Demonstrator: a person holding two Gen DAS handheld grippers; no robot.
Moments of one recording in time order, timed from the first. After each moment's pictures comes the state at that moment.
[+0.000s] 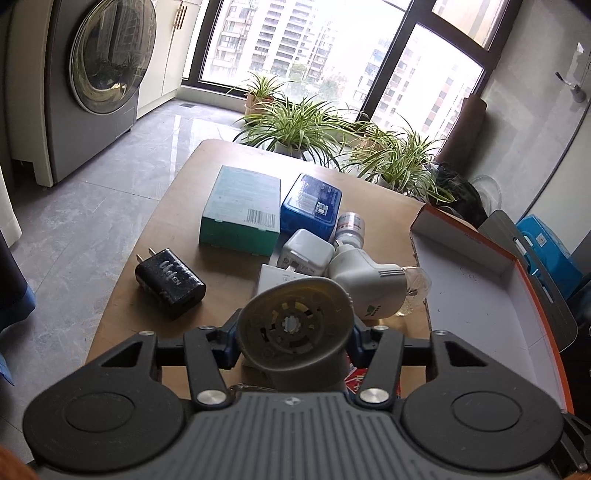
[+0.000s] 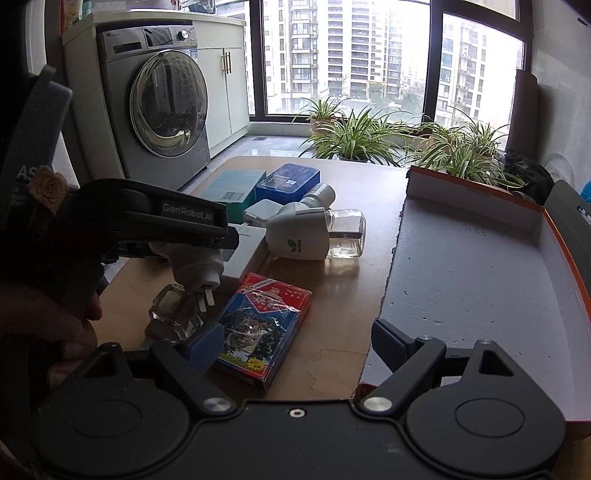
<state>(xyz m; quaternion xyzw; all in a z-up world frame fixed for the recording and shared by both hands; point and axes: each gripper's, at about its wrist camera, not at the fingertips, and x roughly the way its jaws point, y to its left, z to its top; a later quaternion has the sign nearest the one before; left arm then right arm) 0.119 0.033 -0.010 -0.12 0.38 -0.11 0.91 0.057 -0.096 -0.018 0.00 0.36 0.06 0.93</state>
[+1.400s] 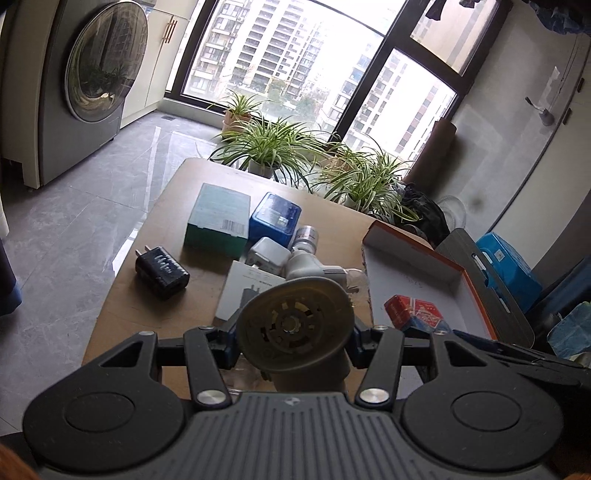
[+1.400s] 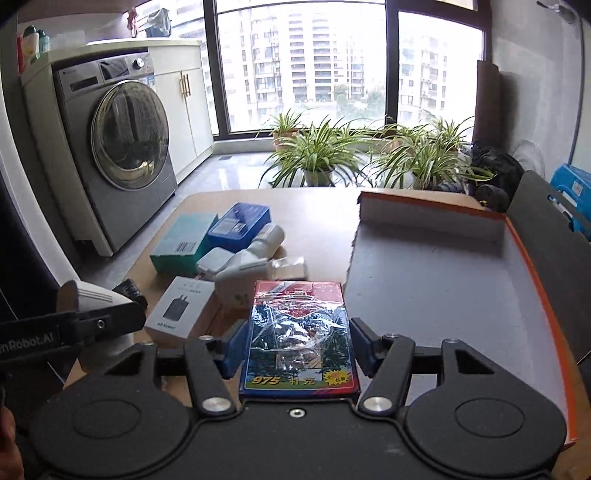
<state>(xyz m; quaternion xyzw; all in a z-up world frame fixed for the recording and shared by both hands) 0.077 0.036 0.017 -0.15 0.35 -0.16 0.91 0.072 -0.149 0.028 0.03 0.33 -0.01 0.94</state>
